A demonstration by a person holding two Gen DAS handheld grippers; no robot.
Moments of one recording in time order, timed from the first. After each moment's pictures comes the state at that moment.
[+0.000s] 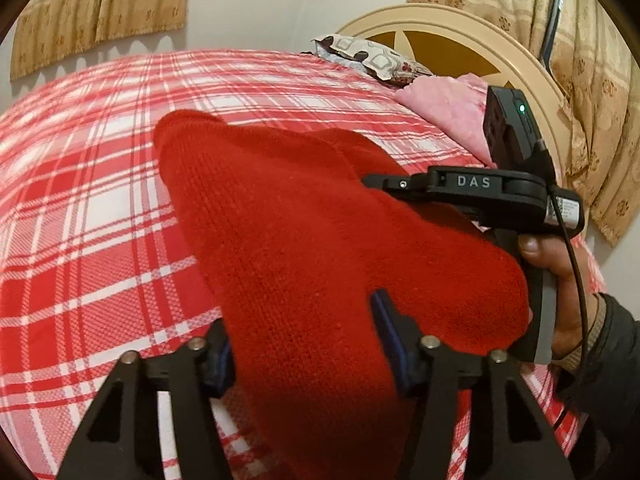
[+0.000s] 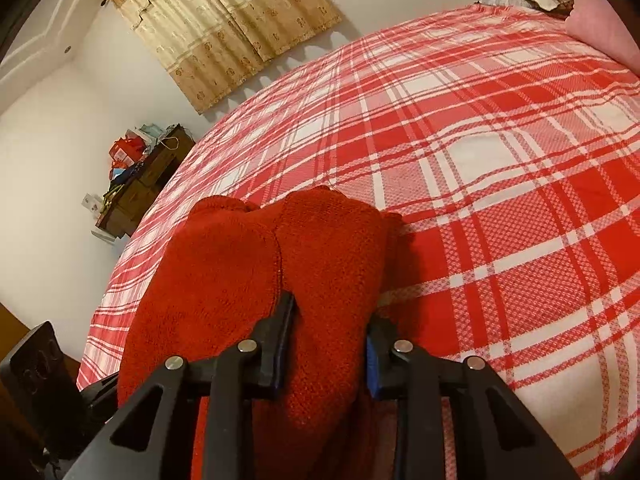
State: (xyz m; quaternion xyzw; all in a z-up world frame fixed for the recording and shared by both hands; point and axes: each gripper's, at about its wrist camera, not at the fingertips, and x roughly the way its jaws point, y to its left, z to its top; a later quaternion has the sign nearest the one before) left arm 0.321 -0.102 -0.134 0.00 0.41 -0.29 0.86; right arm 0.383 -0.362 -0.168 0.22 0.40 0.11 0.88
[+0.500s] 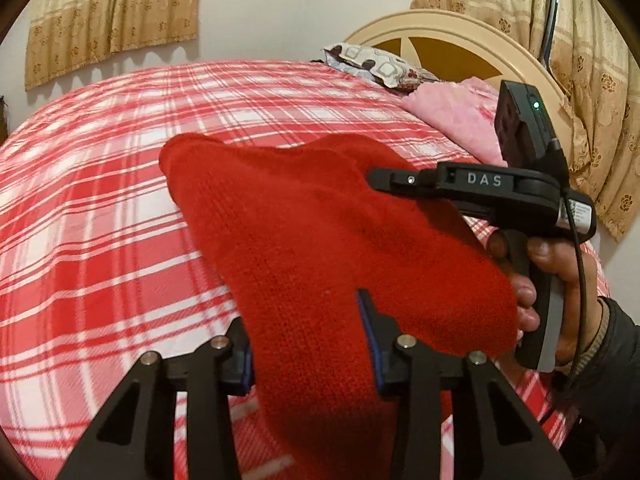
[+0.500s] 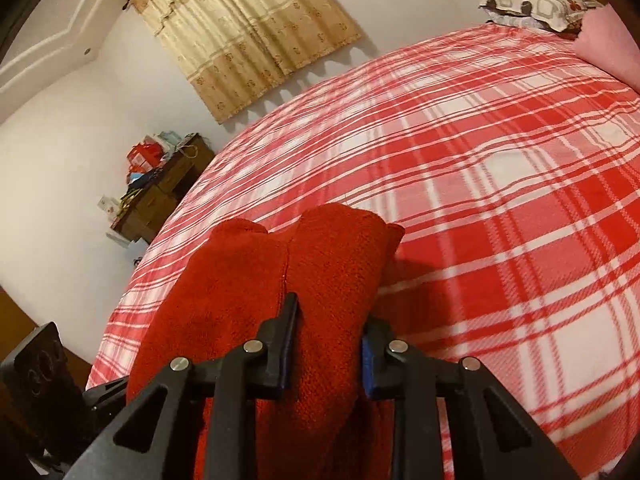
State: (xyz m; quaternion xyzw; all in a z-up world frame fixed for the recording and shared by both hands) left arm 0.285 -0.070 -0.110 0.00 0.40 -0.27 0.88; right arm 0.348 -0.322 -0.138 0.22 0.37 0.14 0.89
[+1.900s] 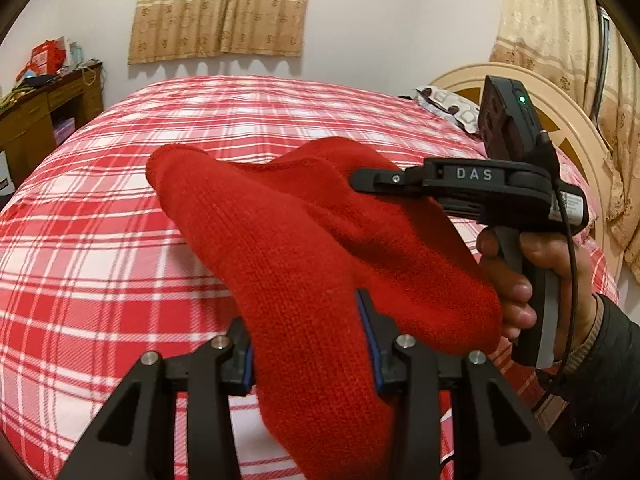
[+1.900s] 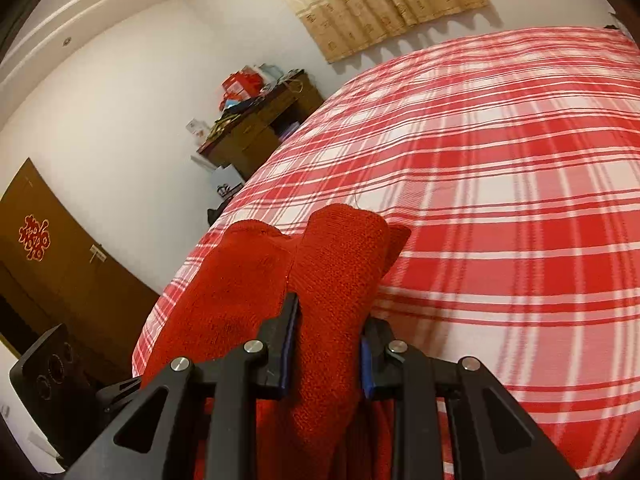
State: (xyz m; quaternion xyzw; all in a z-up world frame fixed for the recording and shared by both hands) left arm 0.187 0.096 -0.095 -0.05 0.37 -0.13 0.92; right arm 0.326 -0.087 -0.119 0.17 0.39 0.33 0.84
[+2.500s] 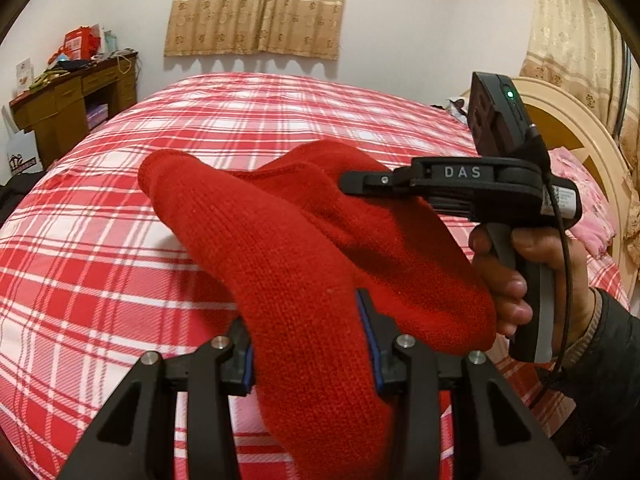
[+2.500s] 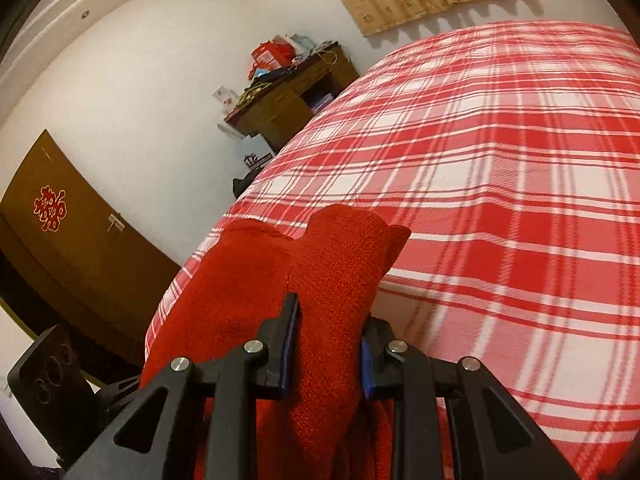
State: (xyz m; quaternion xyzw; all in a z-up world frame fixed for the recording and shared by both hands) left arm 0.164 0.148 -0.103 -0.07 0.37 -0.07 0.92; right arm 0.337 -0.003 -0.134 0.15 0.42 0.38 0.81
